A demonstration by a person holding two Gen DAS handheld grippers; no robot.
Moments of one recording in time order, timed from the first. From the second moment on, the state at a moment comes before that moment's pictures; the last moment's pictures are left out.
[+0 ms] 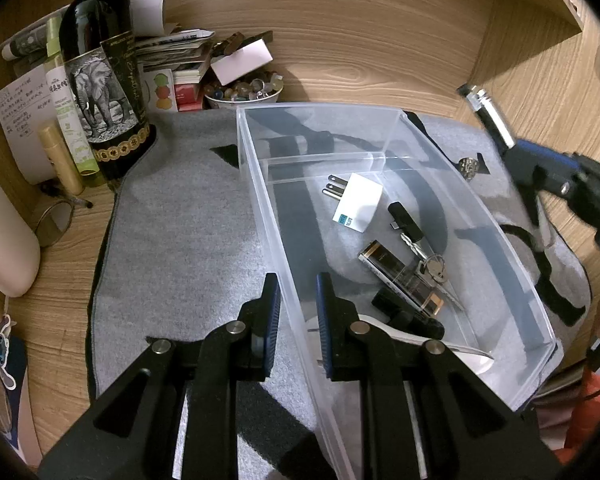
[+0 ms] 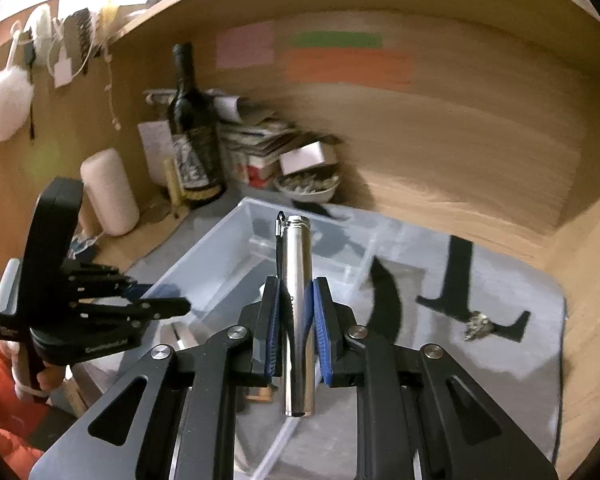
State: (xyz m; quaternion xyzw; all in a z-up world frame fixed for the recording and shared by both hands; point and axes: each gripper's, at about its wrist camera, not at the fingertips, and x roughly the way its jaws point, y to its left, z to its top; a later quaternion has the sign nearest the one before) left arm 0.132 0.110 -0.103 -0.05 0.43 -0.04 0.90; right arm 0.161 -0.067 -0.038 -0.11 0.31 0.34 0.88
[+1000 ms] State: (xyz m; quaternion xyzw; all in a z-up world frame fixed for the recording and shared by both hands) left arm 0.133 0.108 -0.104 -0.05 0.43 -0.04 0.90; right arm 0.178 -0.070 -0.039 -0.10 0.32 0.31 0.89
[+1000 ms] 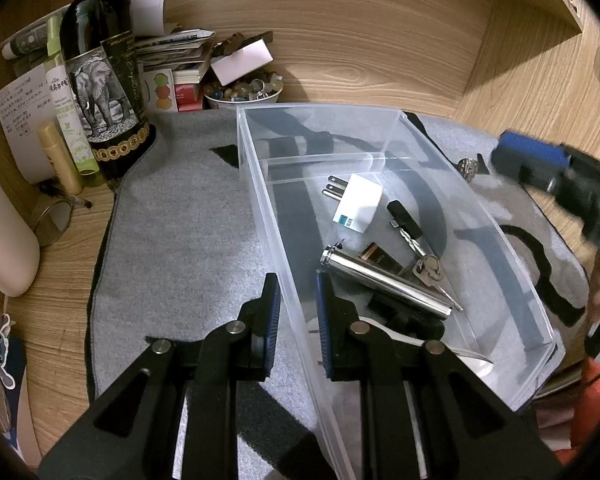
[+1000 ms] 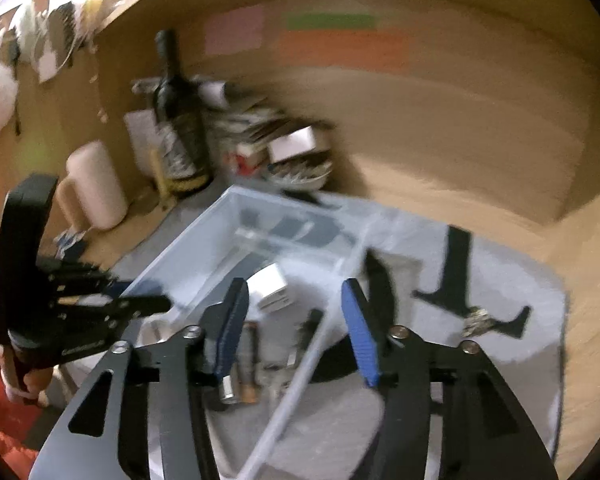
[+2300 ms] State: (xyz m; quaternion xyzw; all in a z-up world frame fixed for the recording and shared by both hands) left arm 0.136 0.107 -0.108 -0.05 0.43 -0.04 0.90; right arm 0.305 -0.172 -0.135 -0.03 0.46 0.13 0.88
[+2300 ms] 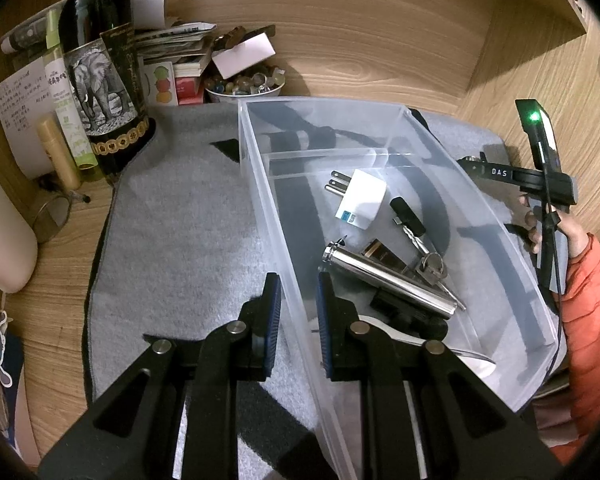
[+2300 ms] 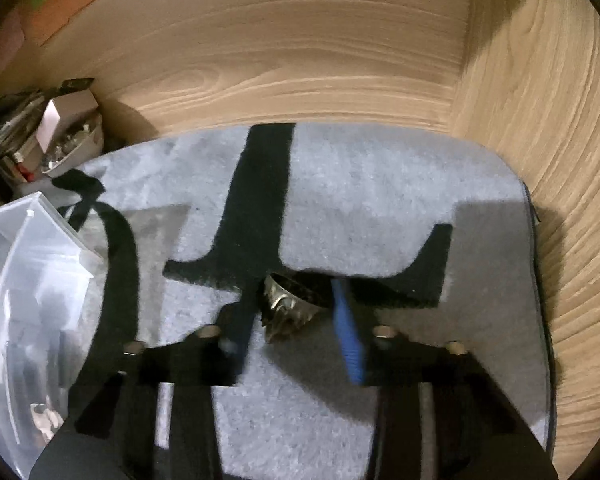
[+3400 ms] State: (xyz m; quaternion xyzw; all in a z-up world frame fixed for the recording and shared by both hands) left arm 0.136 0.108 -0.108 -0.05 0.43 -0.04 0.90; right arm 0.197 -0.100 -0.007 -0.09 0.27 0.27 0.92
